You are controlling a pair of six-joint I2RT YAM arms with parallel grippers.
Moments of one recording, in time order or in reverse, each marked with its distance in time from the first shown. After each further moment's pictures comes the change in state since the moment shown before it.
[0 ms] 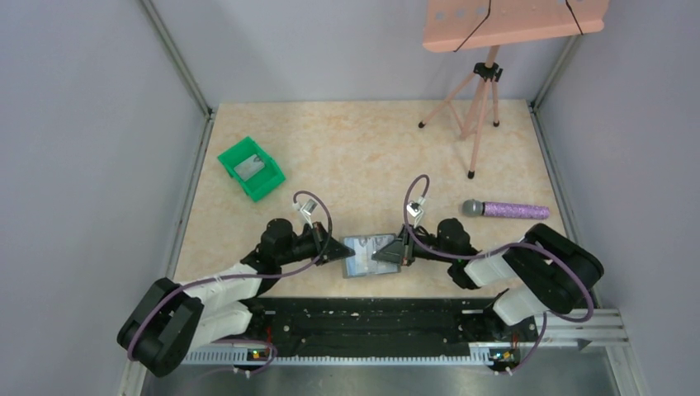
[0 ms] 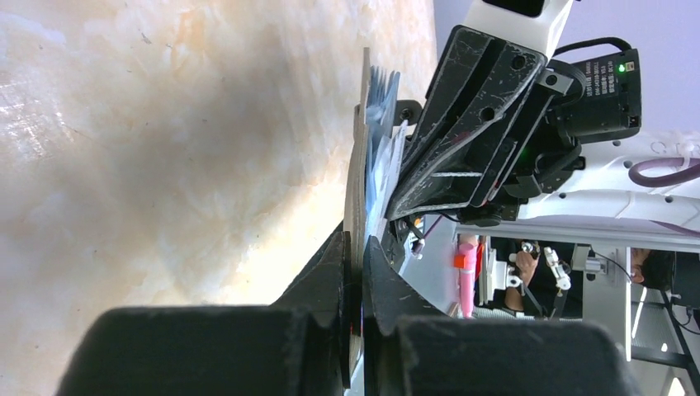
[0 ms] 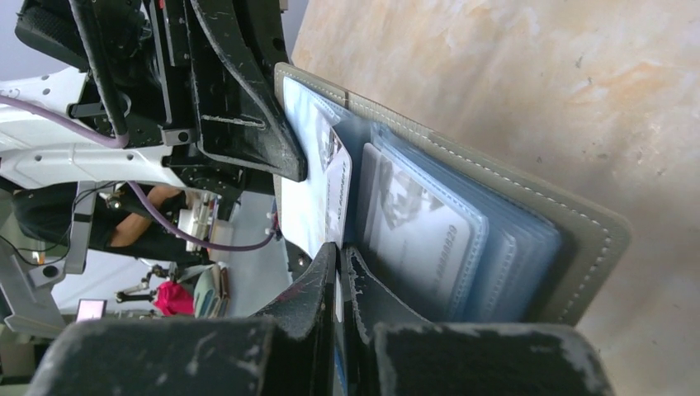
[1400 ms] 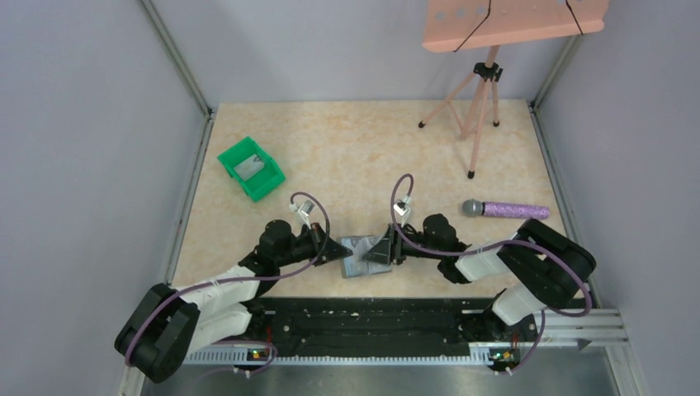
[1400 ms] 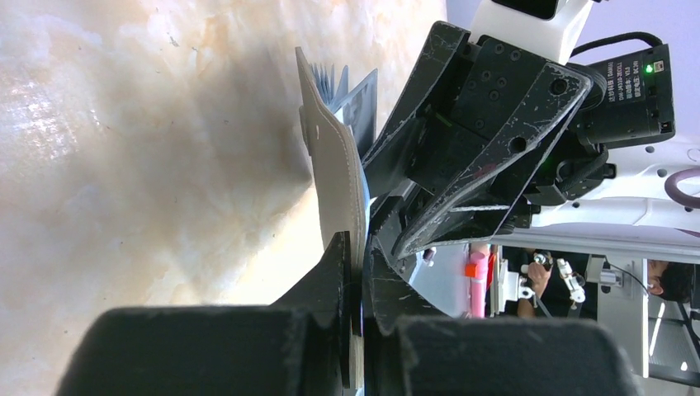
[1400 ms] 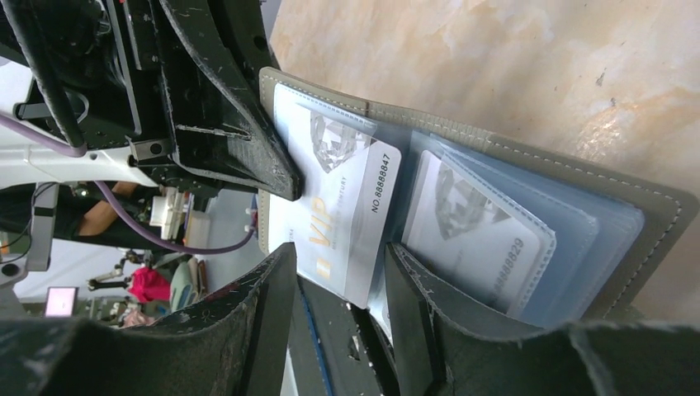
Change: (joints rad) left arm 0.000 -0.031 -0.010 -0.042 -0.036 0.022; right arm 0.066 0.042 0.093 -0.126 0.045 -0.061
